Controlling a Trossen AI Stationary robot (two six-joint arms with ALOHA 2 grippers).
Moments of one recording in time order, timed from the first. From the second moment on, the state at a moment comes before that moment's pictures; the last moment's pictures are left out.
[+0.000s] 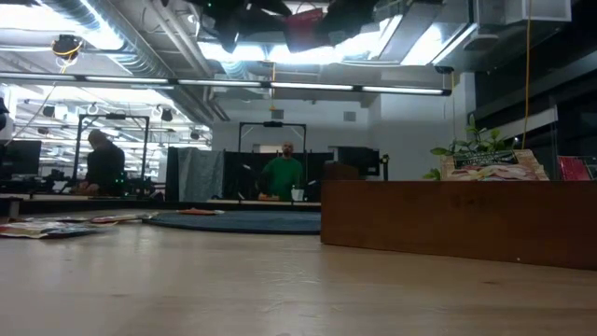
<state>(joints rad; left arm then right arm) 0.43 1.26 1.13 -0.04 0.14 -1.77 -0.03 1.53 1.35 -0.17 0.74 -0.69</state>
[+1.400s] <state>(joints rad) 0.40 1.26 1.13 -0.02 0.16 -1.60 -0.02 1.53 1.35 -0.10 0.70 -0.63</state>
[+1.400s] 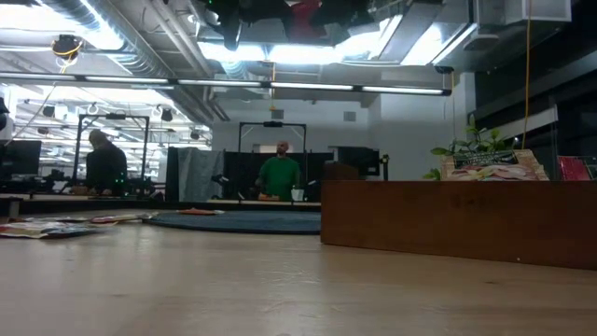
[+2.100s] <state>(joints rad) 0.37 1.26 1.13 -0.28 0.39 -0.49 -0.02 1.42 1.35 -0.39 0.21 0.35</state>
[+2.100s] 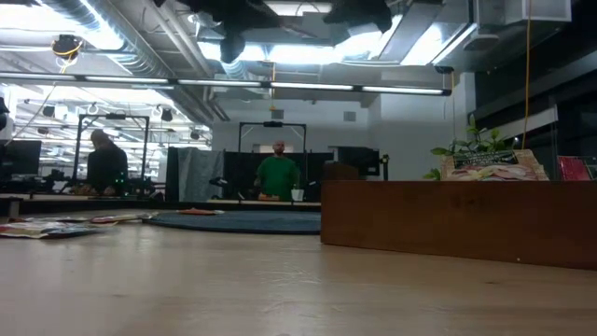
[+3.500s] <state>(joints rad) 0.20 1.26 1.13 -0.26 0.26 0.17 -0.02 1.42 1.35 -0.31 0.08 0.38</state>
